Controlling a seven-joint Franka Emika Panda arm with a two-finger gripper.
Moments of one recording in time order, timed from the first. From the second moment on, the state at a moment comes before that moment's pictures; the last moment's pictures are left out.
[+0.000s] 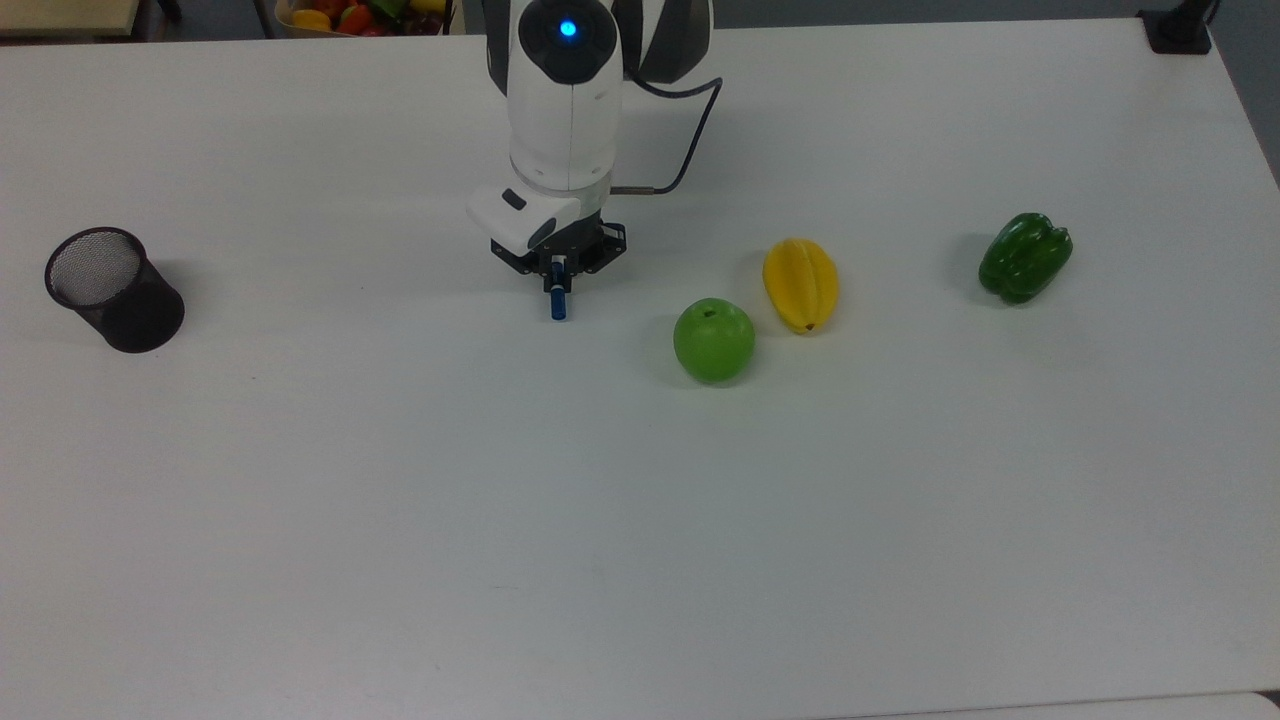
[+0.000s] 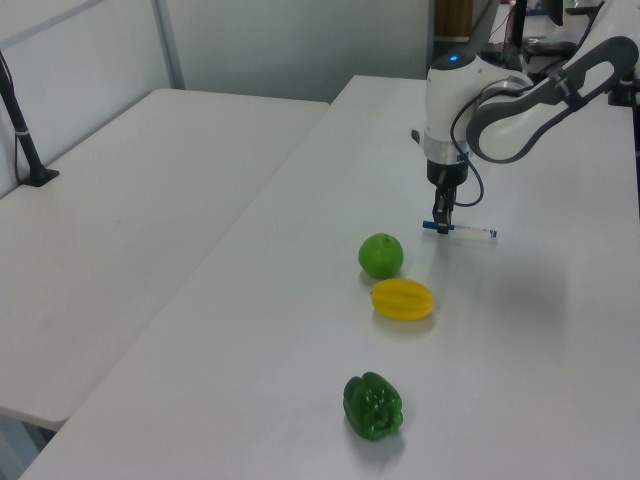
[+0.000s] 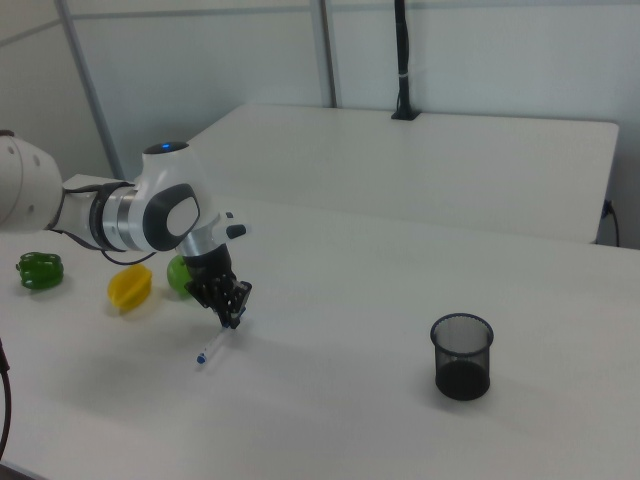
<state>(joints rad) 0.15 0.32 -0.03 -1.96 -0.12 2.29 0.06</state>
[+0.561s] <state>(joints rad) 0.13 0.12 -0.04 -1.88 -0.02 2.03 0.07</state>
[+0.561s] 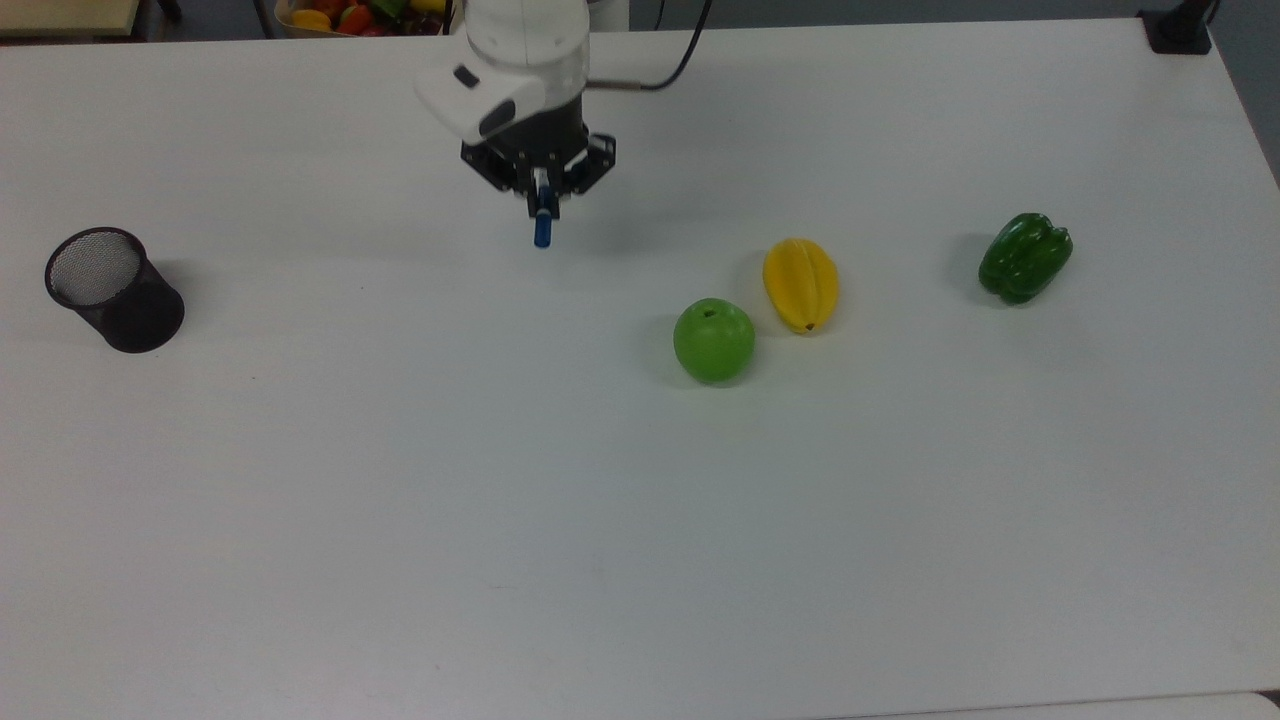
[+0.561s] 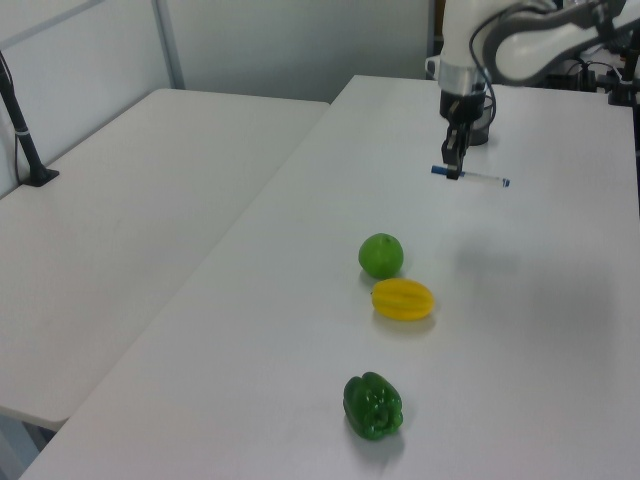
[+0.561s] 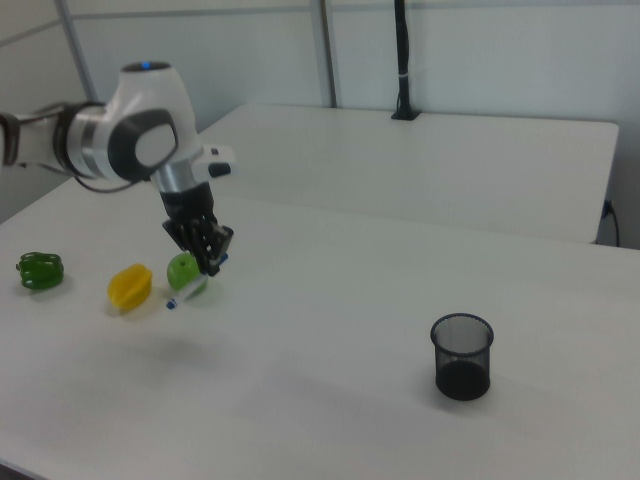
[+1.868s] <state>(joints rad) 0.11 0.00 -0.41 -1.66 0.12 1.93 -0.25</state>
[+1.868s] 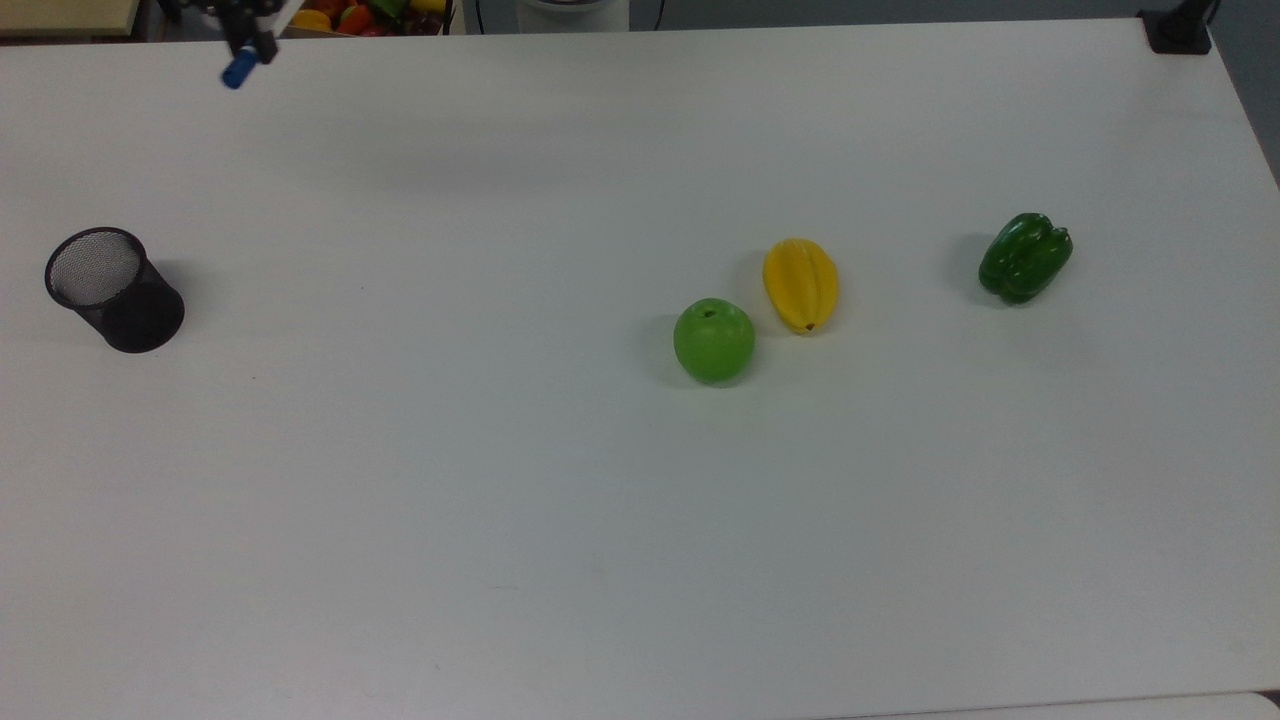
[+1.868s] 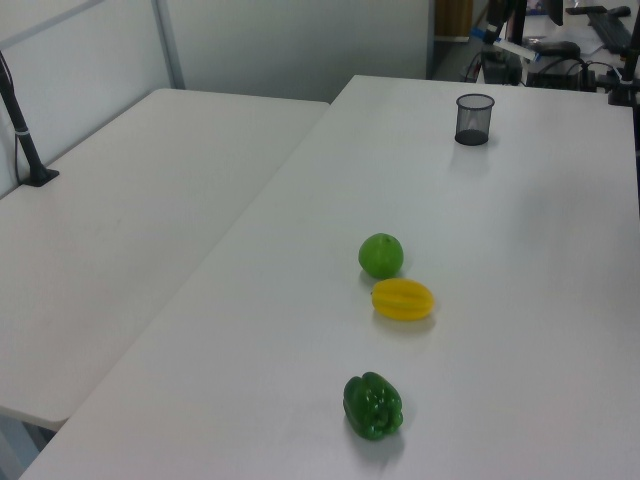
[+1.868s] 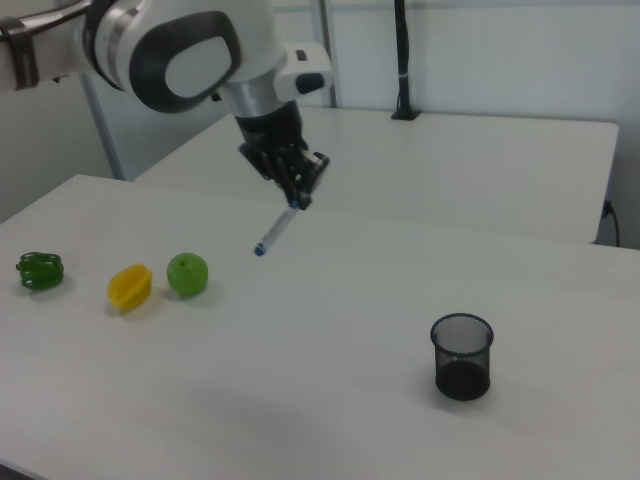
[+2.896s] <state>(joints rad) -0.05 0.30 -0.49 -1.73 0.32 2.75 -0.26</state>
